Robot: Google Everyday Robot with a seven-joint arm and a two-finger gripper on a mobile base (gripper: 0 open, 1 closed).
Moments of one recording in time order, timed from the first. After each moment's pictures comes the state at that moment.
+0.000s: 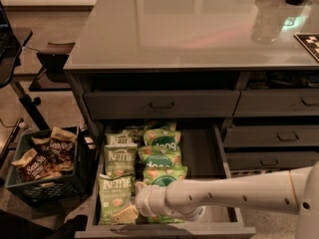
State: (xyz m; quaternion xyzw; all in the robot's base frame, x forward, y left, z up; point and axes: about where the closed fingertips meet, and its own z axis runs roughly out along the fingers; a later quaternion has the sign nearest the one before) arm 0.442 0.113 0.452 -0.40 0.80 0.31 0.32
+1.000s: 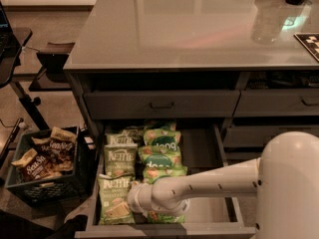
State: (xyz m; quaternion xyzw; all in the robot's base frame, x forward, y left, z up) arm 0.469 0.144 0.405 -0.39 0.82 0.30 0.31
